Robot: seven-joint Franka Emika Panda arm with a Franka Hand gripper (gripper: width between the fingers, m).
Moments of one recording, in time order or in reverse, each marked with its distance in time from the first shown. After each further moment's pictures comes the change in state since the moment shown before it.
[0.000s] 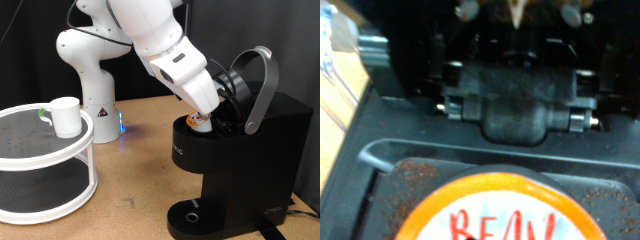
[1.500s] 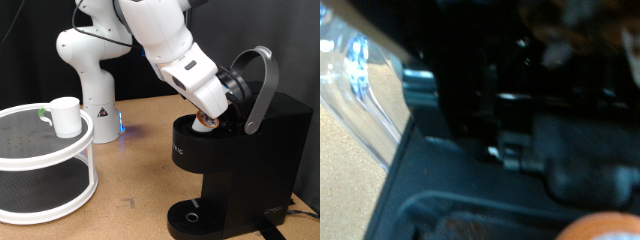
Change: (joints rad) arm 0.005 0.017 0.030 -0.003 0.006 -0.062 -0.002
